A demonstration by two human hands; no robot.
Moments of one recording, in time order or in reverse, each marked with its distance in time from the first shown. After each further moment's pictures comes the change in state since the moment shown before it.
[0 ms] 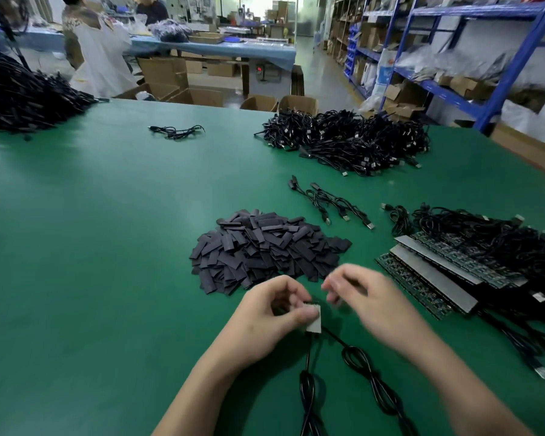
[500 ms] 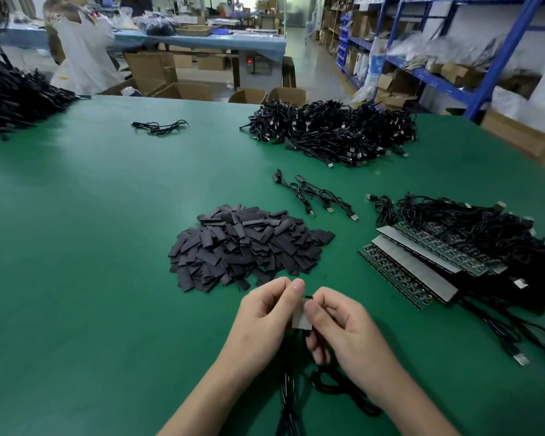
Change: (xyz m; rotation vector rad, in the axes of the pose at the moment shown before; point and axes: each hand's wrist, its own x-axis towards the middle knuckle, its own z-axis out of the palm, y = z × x) left_hand -0.001 0.001 0.044 -0.135 0.114 0.081; right_hand -0.041 0.013 0.034 0.543 -0.040 0.023
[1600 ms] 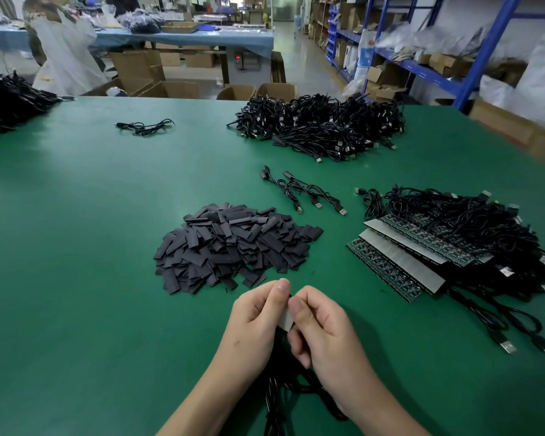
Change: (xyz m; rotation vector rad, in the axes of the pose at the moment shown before) left_hand -0.003 0.006 0.011 -0.017 0.023 -0.031; right_hand -0.005 0.006 0.020 0.080 0.089 -0.054
